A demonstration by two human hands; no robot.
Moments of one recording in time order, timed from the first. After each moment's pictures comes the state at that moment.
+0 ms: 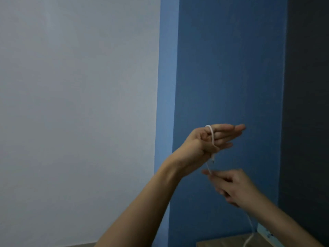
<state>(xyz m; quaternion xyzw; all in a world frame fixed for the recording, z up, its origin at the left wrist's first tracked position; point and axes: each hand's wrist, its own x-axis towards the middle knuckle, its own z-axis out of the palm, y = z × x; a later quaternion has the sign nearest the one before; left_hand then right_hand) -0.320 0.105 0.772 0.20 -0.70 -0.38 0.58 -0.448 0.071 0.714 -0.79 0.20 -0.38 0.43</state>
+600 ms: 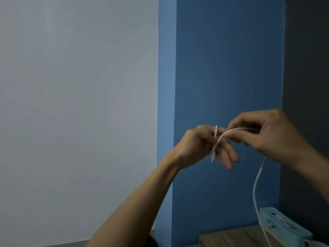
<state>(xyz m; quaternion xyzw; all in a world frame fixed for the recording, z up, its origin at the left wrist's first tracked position) -0.329 0.126 0.778 0.28 -0.76 -0.36 0.46 -0.500 0.091 0.801 -0.85 0.12 -0.51 0.01</state>
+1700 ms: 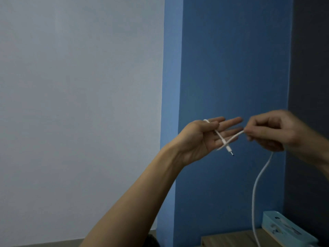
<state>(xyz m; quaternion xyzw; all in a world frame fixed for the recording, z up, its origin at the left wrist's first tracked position) -0.331 0.139 0.794 0.24 -0.56 -0.49 0.62 -0.510 0.069 0.811 -0.89 0.02 -0.37 0.27</state>
